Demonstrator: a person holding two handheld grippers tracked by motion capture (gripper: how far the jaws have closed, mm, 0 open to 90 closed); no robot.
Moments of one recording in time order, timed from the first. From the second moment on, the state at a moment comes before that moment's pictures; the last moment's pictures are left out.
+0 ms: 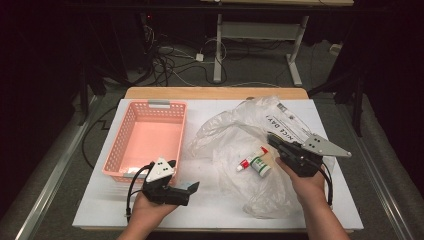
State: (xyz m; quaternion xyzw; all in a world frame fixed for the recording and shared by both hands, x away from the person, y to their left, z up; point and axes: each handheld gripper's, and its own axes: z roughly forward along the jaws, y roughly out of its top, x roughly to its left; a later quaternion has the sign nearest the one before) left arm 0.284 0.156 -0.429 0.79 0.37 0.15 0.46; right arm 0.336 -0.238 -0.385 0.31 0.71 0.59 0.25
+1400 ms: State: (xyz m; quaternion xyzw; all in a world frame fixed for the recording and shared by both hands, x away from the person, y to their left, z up) left arm 0.342 0.223 -0.413 0.80 0.50 0.12 0.32; right arm 0.337 -0.239 -0.388 0.31 0.71 0.58 0.25
